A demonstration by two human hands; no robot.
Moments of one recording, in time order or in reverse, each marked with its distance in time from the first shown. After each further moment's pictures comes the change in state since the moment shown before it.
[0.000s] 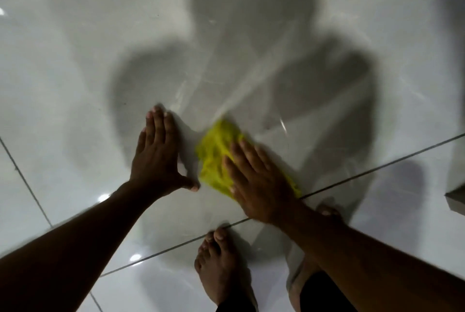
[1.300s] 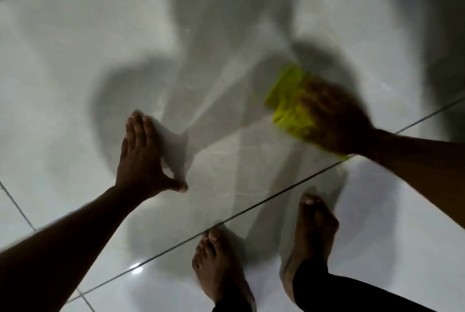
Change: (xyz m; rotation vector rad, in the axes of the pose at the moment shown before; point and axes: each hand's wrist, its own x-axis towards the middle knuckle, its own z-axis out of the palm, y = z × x) left_hand 0.006 -0.005 0.002 -0.018 0.019 -0.009; right_hand -0.036 0.215 -0.040 0.004 -0.185 0.234
